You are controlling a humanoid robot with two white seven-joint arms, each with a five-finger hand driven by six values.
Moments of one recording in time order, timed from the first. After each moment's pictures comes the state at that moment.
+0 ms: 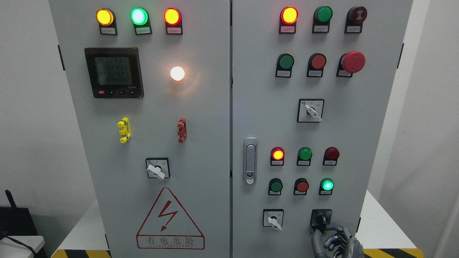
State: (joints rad) left arm 0.00 -0.09 0.08 0.06 0.00 -0.16 0.05; right arm -0.20 0.09 0.09 -1.56 0.31 0.07 -0.49
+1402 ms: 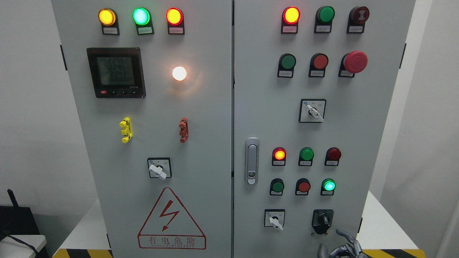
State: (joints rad) left arm 0.00 -0.09 0.08 0.06 0.00 -0.16 0.05; right arm -0.06 0.03 0.08 -1.58 0.30 -0.22 -0.45
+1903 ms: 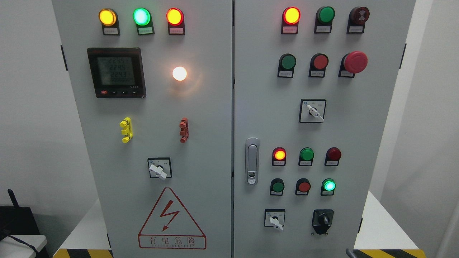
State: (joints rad) left arm 0.00 -0.09 0.08 0.06 0.00 -0.16 0.05; right arm 0.11 0.01 0.08 -1.62 0.26 -0.37 -0.35
